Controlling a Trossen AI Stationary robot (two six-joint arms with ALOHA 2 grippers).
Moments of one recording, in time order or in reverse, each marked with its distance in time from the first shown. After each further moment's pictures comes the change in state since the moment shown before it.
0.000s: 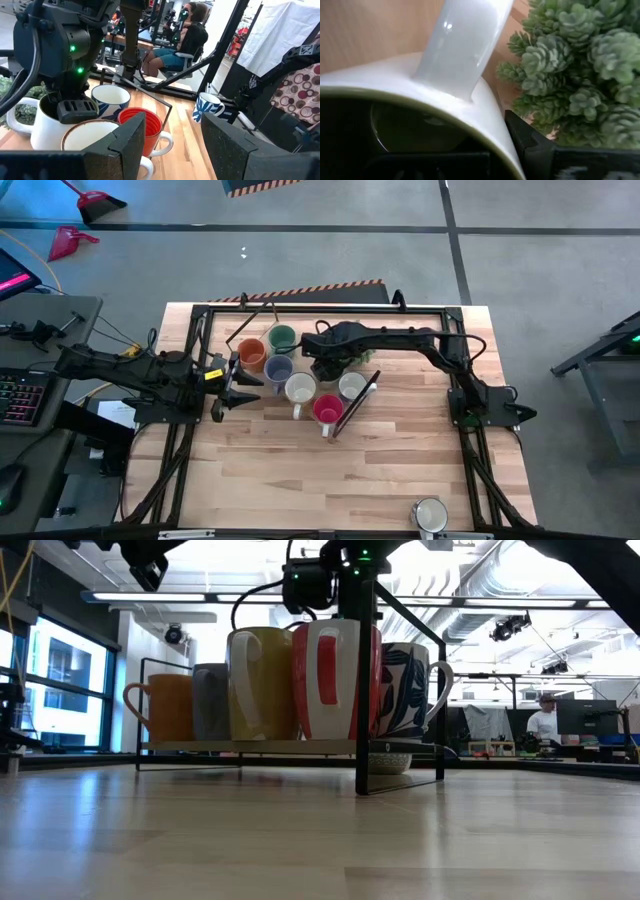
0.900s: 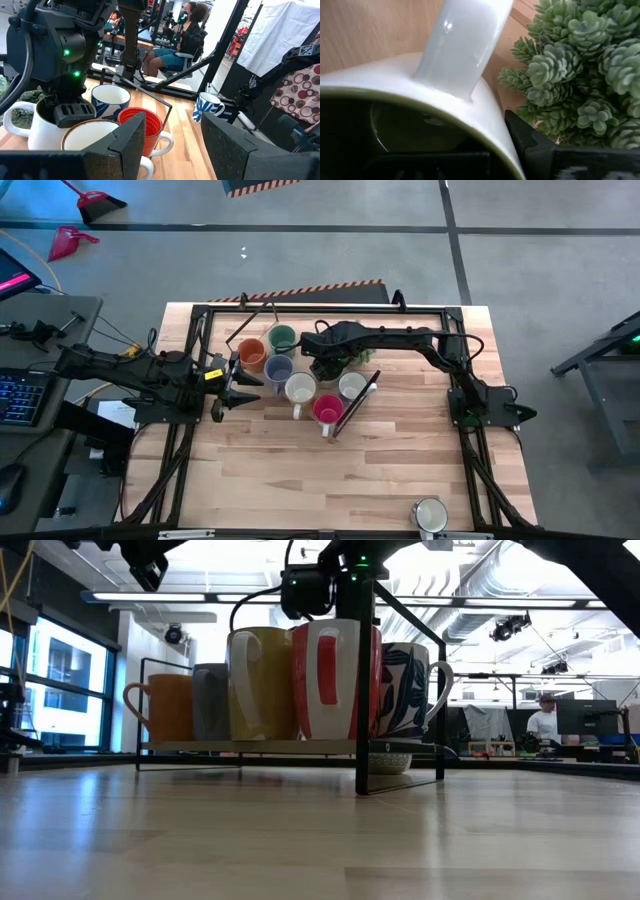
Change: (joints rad) left arm 0.000 0.000 0.000 0.000 0.000 0.001; right arm -0.012 0.014 0.000 0.017 -0.004 -0.026
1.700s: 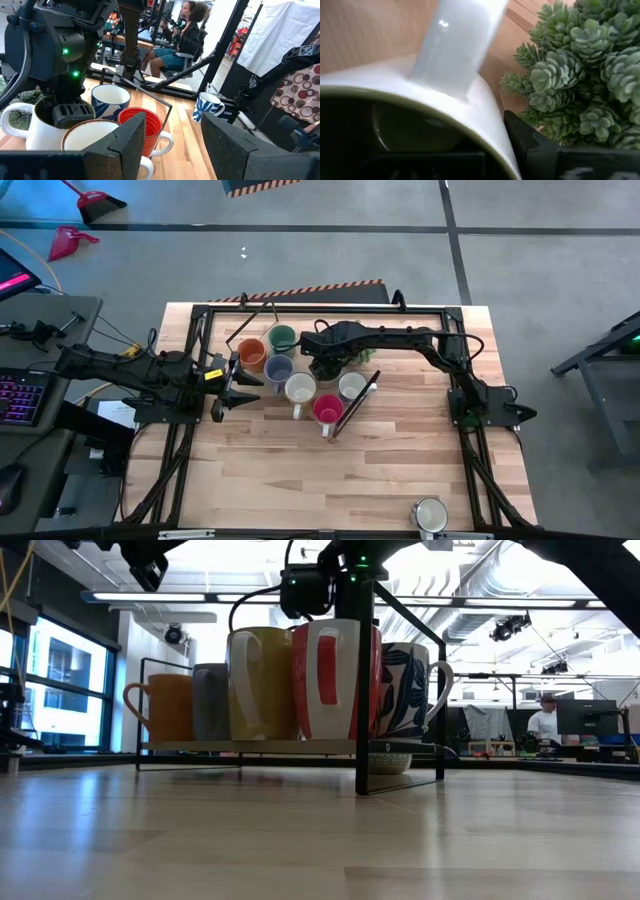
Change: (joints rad) left arm 0.000 0.000 0.000 0.000 0.000 0.000; right arm 0.000 0.000 0.000 0.016 0.003 -0.007
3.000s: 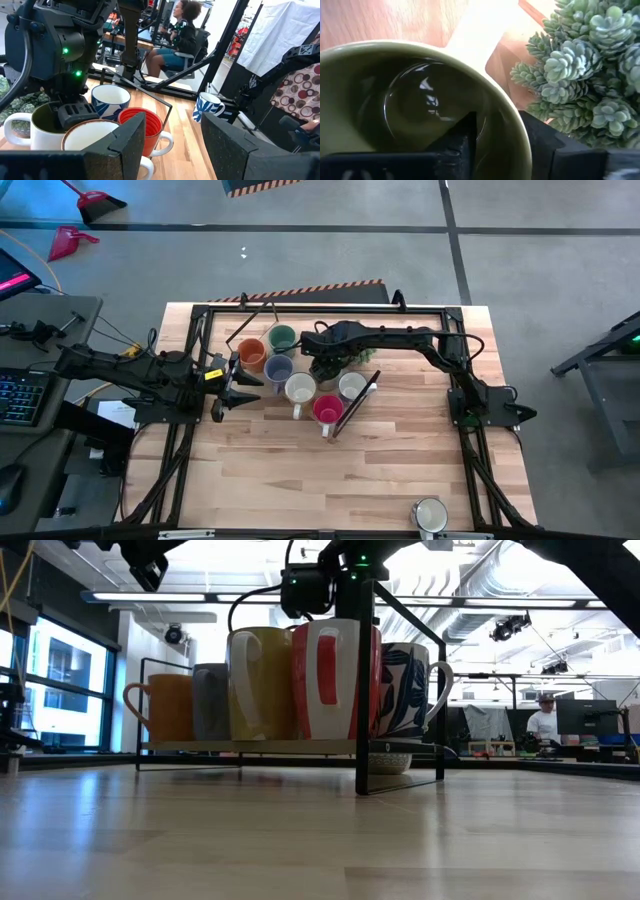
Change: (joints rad) left arm 0.000 0.000 0.000 0.000 0.000 0.001; right arm -0.001 0.000 0.001 -0.008 -0.053 -0.034
